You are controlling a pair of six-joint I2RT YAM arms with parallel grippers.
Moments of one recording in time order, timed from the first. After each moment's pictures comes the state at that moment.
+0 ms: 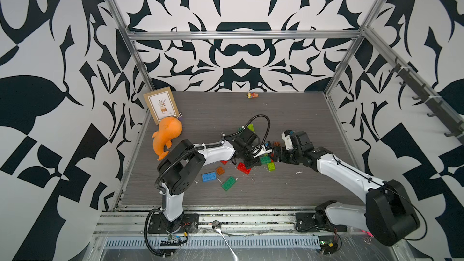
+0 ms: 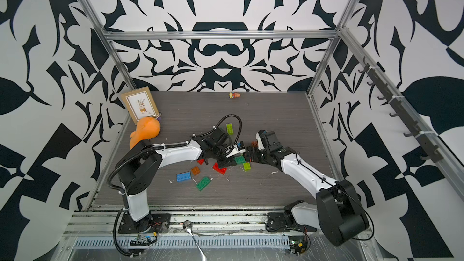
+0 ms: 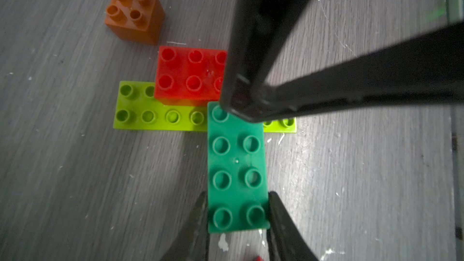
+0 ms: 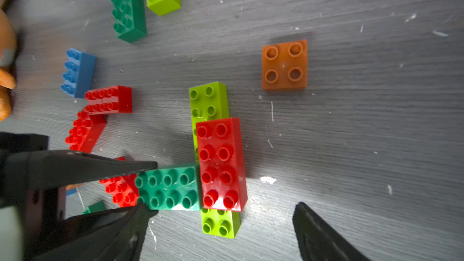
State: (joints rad) left arm -0.87 1.89 1.16 -0.27 0.39 0.40; right arm 0.38 1.26 0.65 -0.38 -0.24 0.48
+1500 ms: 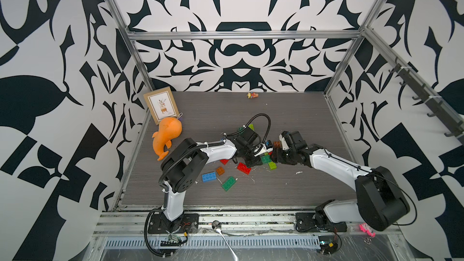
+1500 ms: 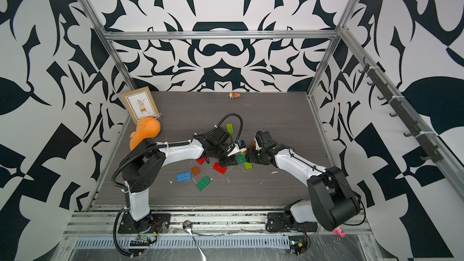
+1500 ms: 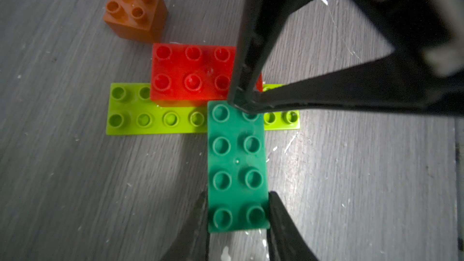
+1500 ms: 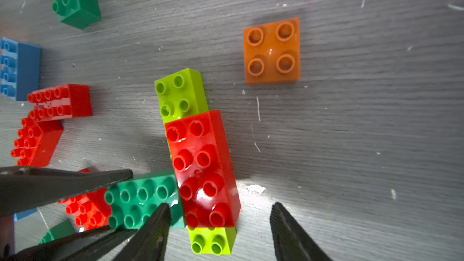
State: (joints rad) left arm -0.86 1.92 1.19 -0.27 0.40 0.37; right arm 0.41 1.37 0.69 -0.39 -0.16 0.52
